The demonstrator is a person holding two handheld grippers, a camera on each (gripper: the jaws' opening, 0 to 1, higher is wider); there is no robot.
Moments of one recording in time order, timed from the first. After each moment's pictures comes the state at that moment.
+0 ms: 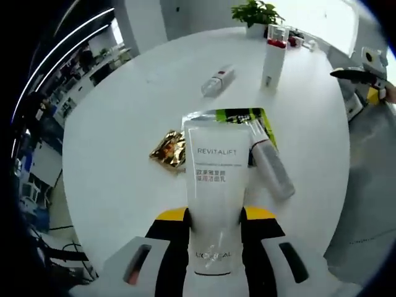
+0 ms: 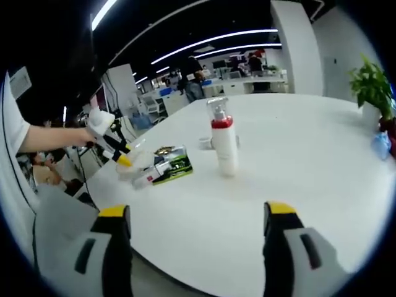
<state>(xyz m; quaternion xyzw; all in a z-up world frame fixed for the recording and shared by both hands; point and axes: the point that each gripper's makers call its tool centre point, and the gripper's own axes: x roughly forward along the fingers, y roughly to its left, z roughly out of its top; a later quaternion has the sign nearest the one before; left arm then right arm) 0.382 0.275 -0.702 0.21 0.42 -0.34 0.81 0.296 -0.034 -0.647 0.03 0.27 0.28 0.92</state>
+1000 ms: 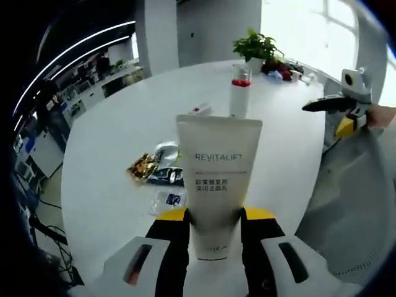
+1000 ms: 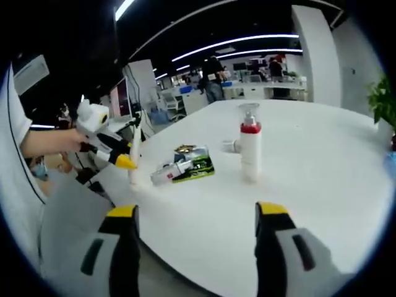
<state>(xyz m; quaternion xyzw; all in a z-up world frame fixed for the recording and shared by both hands) 0.317 0.215 -0.660 0.13 0.35 -0.34 0.86 0.279 0.003 -0.638 0.01 0.25 0.35 0.90</state>
